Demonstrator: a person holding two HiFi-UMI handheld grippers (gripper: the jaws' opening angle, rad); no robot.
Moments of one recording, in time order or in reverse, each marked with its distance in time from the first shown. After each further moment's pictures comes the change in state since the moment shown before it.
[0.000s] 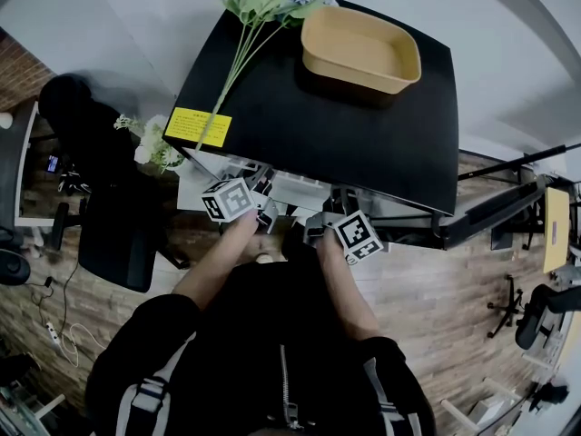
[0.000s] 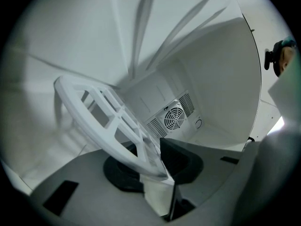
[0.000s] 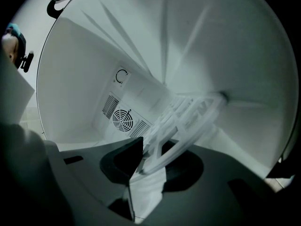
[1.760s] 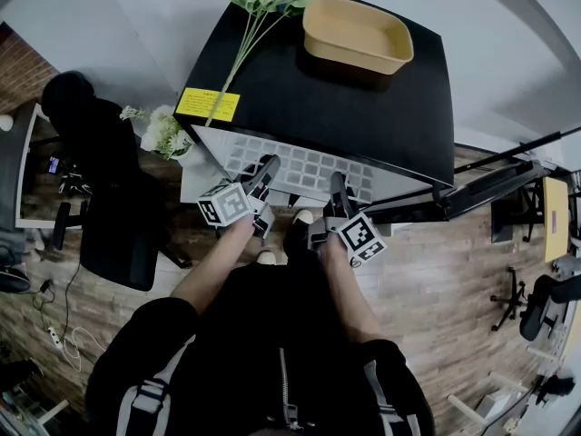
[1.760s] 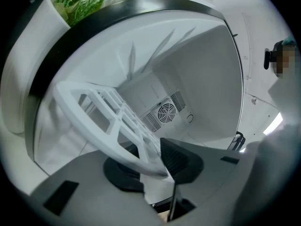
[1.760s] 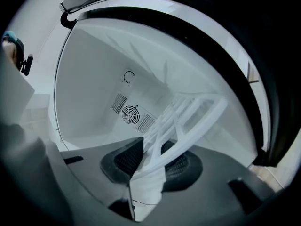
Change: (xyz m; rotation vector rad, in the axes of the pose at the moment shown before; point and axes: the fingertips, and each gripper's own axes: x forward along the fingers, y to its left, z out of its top) left arm -0.041 -0.015 -0.015 0.006 0.044 -0.022; right arm -0.042 0.007 -0.016 0.003 0.055 0.026
